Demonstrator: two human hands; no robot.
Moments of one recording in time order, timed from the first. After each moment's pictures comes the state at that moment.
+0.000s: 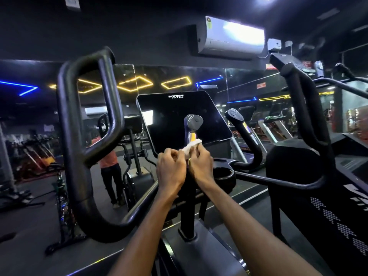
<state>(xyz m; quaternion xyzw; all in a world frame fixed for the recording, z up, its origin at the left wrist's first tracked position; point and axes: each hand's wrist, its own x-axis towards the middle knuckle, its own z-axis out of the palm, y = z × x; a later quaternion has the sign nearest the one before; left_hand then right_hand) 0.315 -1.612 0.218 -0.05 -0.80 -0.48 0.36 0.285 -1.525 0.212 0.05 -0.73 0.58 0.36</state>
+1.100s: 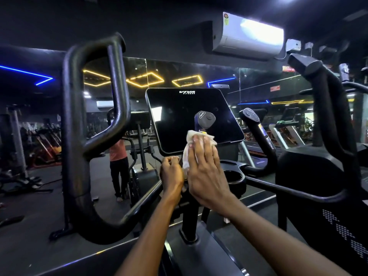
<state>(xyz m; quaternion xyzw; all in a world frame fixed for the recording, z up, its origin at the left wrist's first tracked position) 0.263 -1.617 0.190 0.01 -0.65 -0.70 0.29 0.292 -1.513 0.180 0.18 -0.86 0.01 0.47</state>
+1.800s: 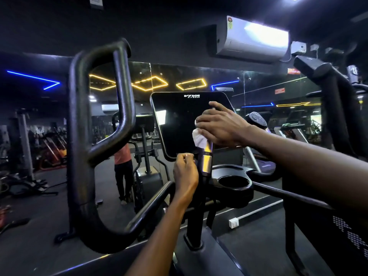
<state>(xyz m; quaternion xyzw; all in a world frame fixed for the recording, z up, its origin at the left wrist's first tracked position) 0.258 -1.602 0.205 -0.04 -0.70 -0.64 0.31 0.242 -1.453 0.323 0.36 -0.77 -0.22 0.48</state>
